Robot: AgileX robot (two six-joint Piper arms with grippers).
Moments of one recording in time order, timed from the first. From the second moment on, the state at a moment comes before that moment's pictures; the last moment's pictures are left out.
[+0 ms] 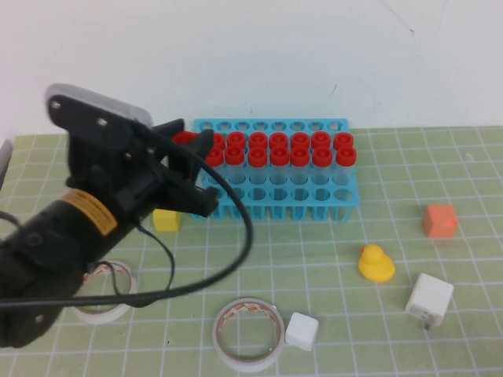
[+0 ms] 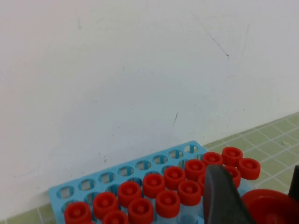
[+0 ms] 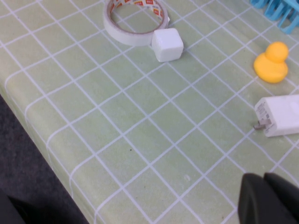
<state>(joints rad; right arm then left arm) 0.92 0.35 -0.40 -0.23 0.82 0.07 -0.40 1.35 -0.72 0.20 -0.51 -0.27</state>
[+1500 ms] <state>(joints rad) 0.92 0.35 -0.40 -0.23 0.82 0.07 -0.39 1.94 -0.97 -0.26 -0.90 0.01</state>
